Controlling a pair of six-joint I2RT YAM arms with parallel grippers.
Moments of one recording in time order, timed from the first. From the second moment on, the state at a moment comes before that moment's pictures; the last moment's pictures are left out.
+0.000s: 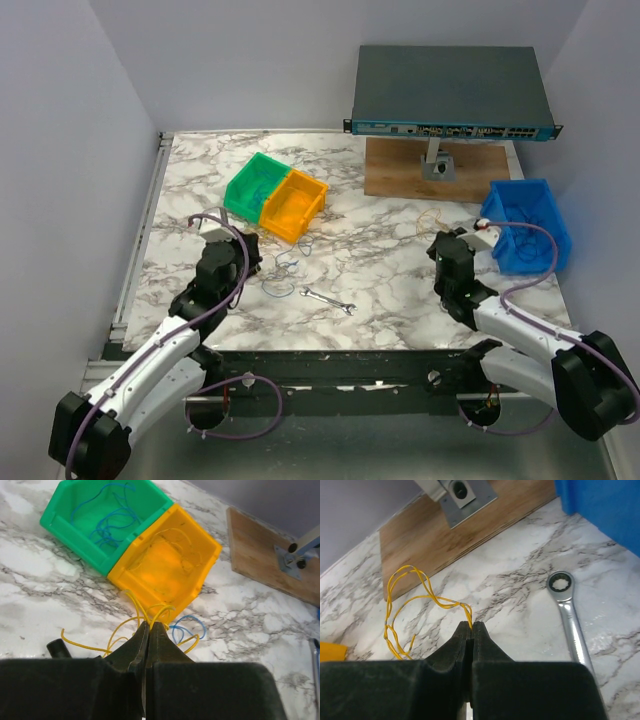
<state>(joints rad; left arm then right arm) -0.49 0.74 0.37 0.14 -0.38 -0.57 0.48 1.04 0.32 0.38 0.79 0.69</state>
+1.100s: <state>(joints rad) -0.55 0.99 1.54 -0.75 -0.06 -0.38 0.48 1.17 0.30 0.74 0.09 0.43</state>
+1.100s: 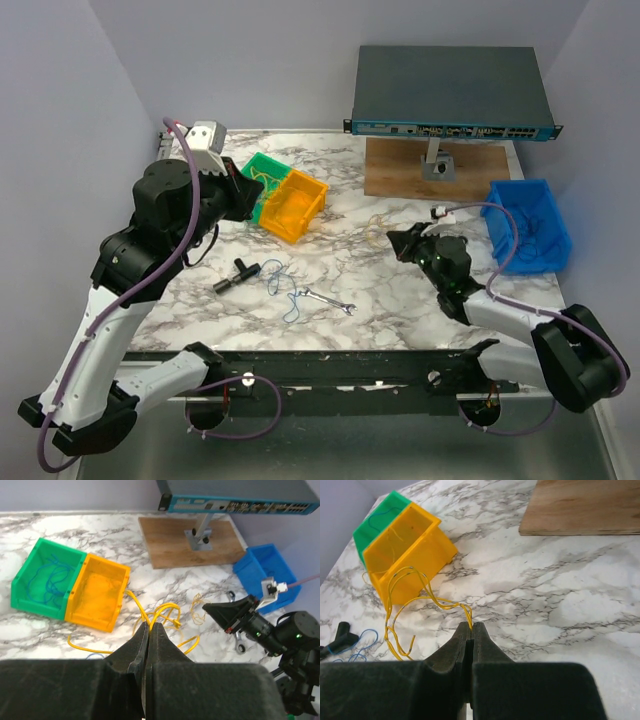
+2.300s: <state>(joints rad) -0.53 1.03 1.43 -0.80 -0.27 -0.33 0.71 1.85 1.21 0.39 0.08 0.37</state>
